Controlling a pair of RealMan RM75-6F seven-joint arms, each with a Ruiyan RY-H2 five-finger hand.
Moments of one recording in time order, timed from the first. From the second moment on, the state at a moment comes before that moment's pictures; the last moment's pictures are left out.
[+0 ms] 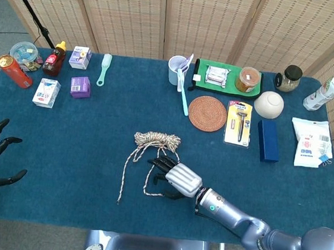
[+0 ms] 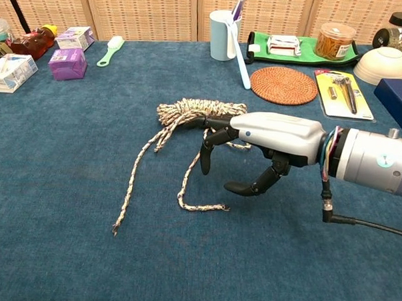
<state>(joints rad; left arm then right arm) -0.08 -0.97 -0.05 -1.97 1.54 1.52 0.15 0.81 -1.66 0.00 -1.19 -1.82 1.01 0.45</state>
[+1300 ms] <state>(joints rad) -0.07 -0.96 -0.05 -1.96 1.52 1.52 0.13 0.96 -1.80 -0.06 -0.99 -1.81 0.99 0.51</state>
